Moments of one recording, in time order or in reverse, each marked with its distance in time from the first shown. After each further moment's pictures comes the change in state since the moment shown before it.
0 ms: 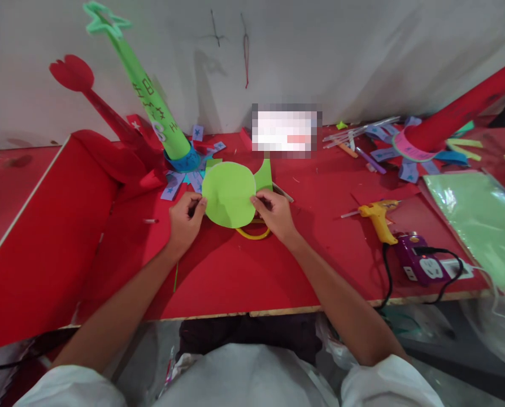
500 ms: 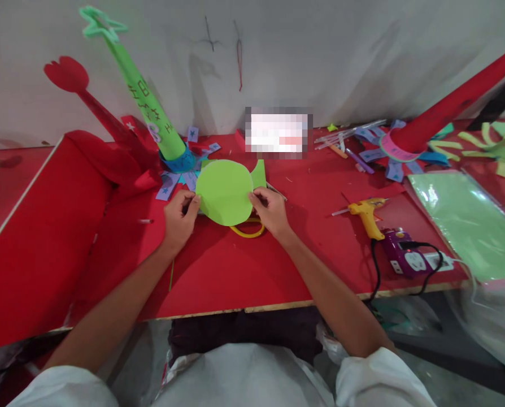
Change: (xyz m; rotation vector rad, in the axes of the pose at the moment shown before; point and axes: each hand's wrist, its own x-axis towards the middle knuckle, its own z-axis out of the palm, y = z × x) left_hand 0.003 -0.004 0.002 -0.046 0.011 -0.012; right_hand 0.004 0.012 -0.003 -0.011 0.046 -0.018
